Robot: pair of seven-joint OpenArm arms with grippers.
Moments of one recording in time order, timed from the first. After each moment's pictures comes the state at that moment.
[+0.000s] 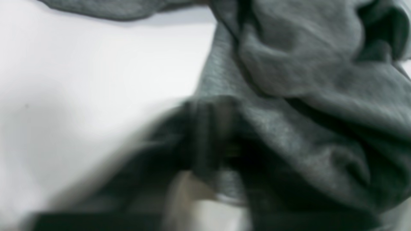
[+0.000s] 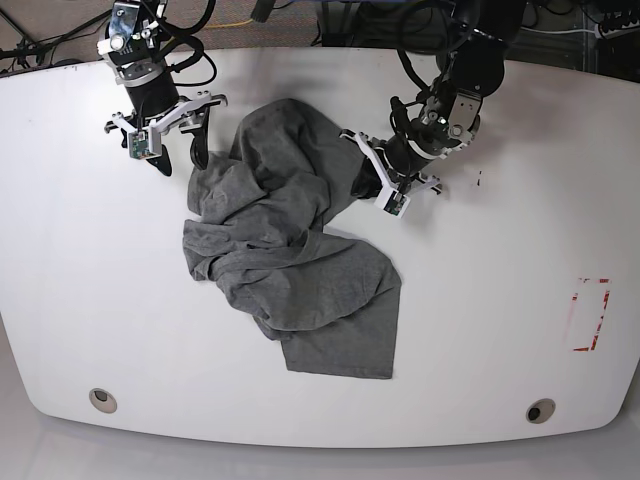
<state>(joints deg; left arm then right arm) 6.2 -8.2 15.8 82.5 -13.0 -18.2 23.4 -29.0 3.2 20.2 111.1 12.7 27.5 -21.4</state>
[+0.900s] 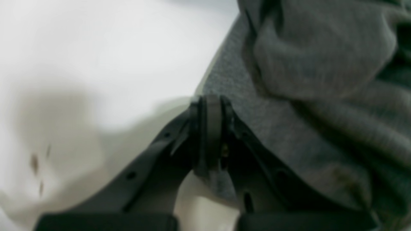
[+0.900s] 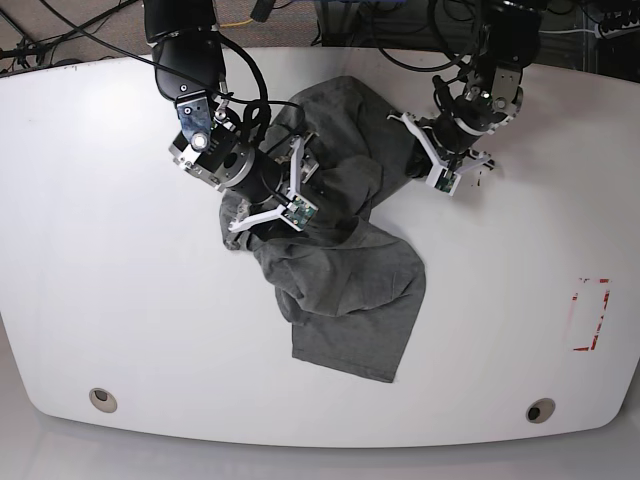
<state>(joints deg) 16.8 -13.5 5.3 94.2 -11.9 -18.4 26.8 -2.1 7.0 -12.1 104.0 -2.8 40.1 -37.5</state>
